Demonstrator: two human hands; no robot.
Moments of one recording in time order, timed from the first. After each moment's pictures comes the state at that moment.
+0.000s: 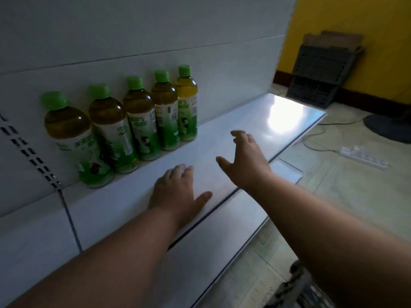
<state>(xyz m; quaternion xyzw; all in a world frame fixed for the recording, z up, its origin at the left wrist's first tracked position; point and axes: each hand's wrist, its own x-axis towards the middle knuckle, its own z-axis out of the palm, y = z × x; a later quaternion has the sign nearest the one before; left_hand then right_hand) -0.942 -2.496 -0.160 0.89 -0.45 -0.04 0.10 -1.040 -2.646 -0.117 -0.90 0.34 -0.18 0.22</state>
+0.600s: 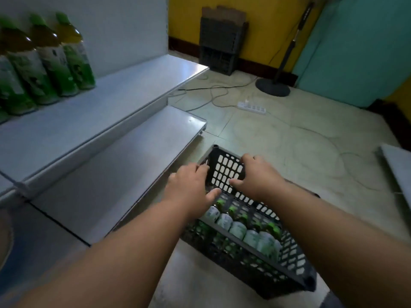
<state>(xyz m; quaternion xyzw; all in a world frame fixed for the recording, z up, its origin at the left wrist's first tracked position) -1.277 -2.432 -0.171 0.76 -0.63 -0.10 0.14 -1.433 -2.527 -0.135 -0.82 0.56 0.01 0.12</state>
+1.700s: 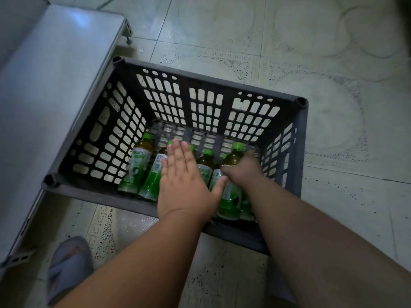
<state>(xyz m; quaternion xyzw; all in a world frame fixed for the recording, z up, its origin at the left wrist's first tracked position) -1.460 -2.525 -0.356 0.77 -0.61 -0.17 -0.03 -1.599 -2.613 -0.441 -0.46 0.78 -0.02 0.43</state>
